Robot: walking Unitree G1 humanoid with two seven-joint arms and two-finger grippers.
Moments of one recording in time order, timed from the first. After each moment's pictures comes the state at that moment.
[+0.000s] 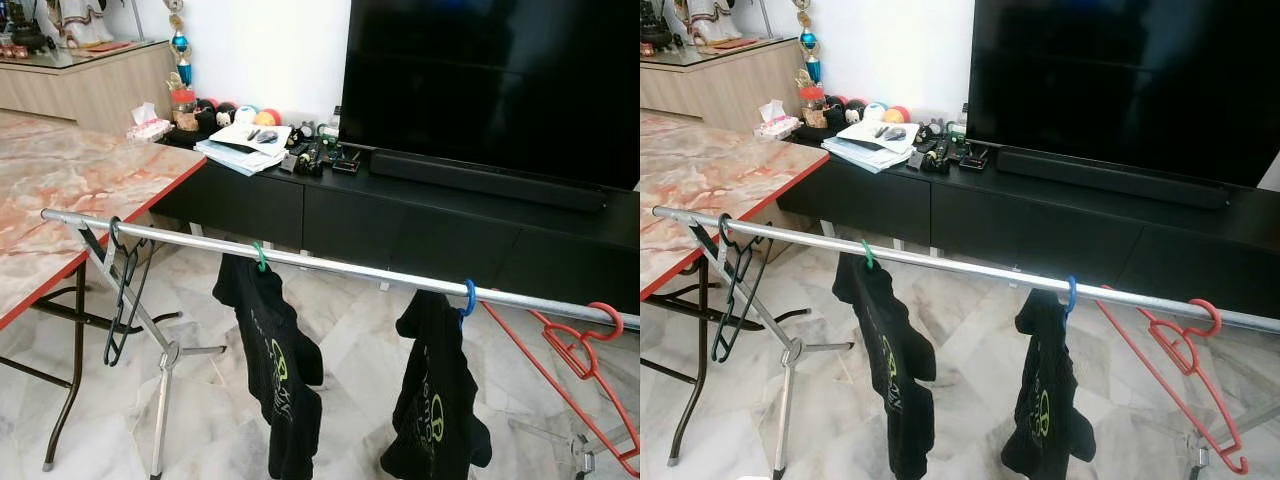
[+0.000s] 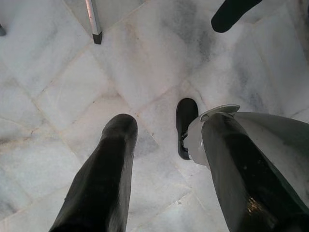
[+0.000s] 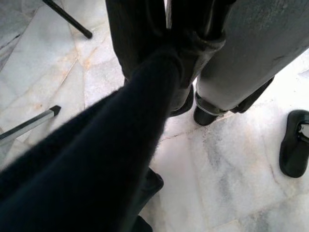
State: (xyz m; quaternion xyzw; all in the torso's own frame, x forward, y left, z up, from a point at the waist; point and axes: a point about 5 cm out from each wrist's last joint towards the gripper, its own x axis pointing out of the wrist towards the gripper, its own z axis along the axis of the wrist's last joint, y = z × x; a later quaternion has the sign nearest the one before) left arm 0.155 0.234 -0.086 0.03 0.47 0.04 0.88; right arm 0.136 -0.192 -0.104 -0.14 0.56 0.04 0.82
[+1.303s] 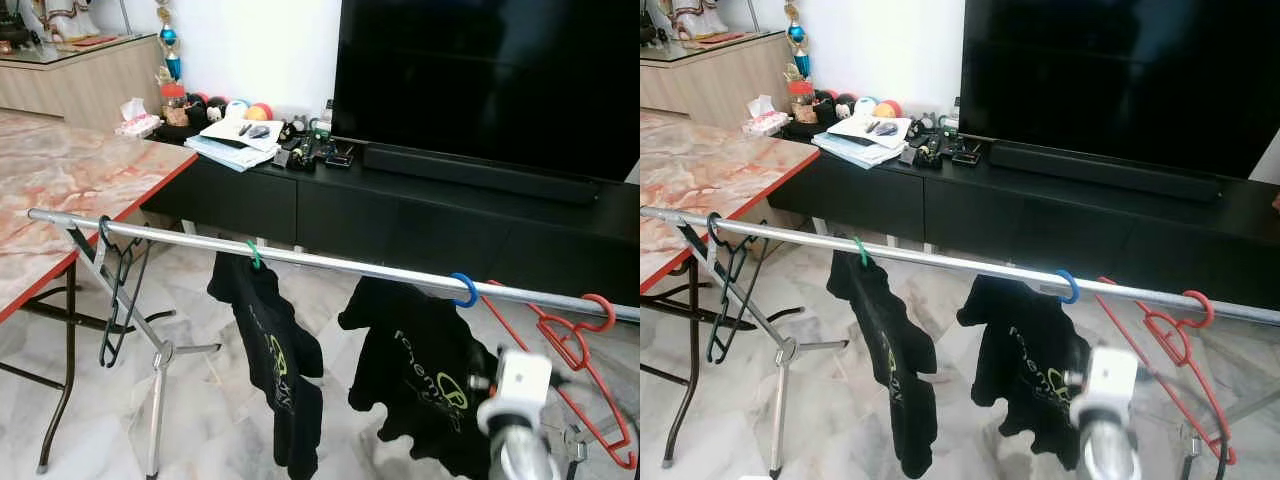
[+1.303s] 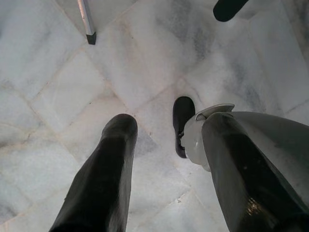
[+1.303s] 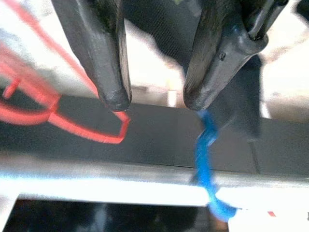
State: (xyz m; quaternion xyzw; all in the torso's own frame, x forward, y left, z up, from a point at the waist) left arm 0.157 0.233 -0.086 0.02 0.47 0.04 0.88; right arm 0.282 -0.218 0.068 -0.04 0.06 -0.11 0.99
